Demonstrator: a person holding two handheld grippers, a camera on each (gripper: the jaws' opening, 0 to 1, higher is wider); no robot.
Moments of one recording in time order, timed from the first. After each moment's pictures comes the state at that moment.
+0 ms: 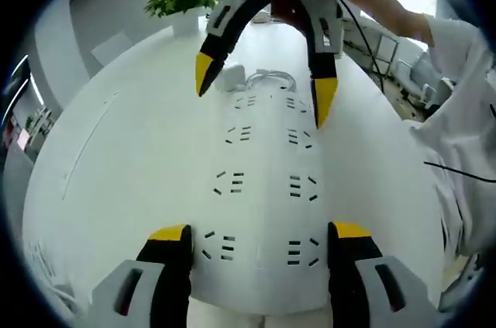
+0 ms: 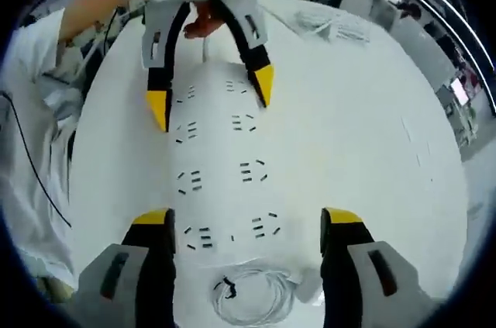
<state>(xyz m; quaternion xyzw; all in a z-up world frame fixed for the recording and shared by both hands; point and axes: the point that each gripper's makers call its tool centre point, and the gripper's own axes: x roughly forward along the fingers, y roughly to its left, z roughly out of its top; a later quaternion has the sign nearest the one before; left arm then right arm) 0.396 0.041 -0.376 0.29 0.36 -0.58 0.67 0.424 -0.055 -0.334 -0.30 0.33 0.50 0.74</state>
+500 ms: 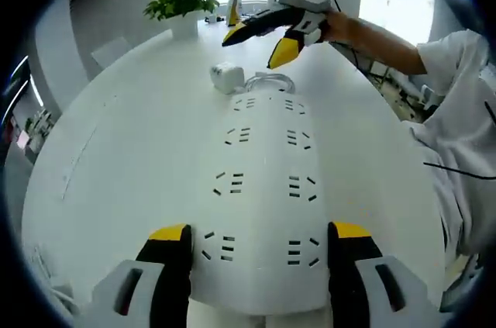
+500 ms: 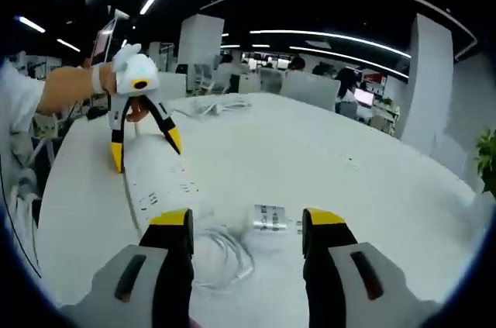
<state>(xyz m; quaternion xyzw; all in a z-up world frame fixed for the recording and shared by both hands) 0.395 0.041 -0.376 0.29 0.35 -0.59 0.67 0.450 -0.157 -0.323 -0.16 0.16 0.38 0.90</state>
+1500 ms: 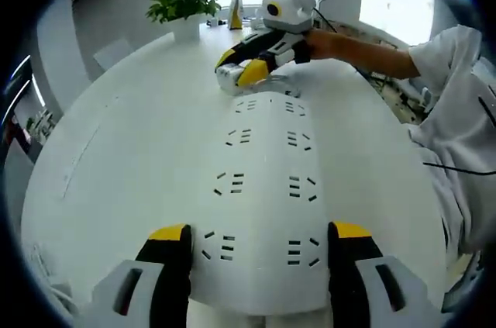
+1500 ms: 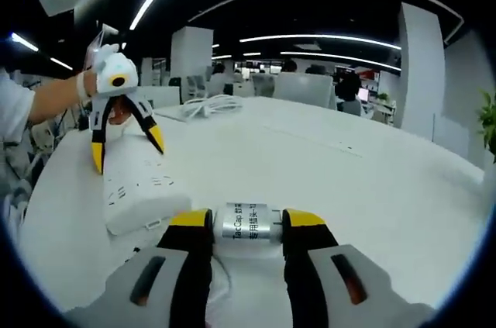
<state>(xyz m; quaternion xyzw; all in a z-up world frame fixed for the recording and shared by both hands) 0.395 0.041 -0.375 0.28 0.34 -0.59 0.67 0.469 -0.155 -0.342 -0.11 0.15 0.39 0.90</state>
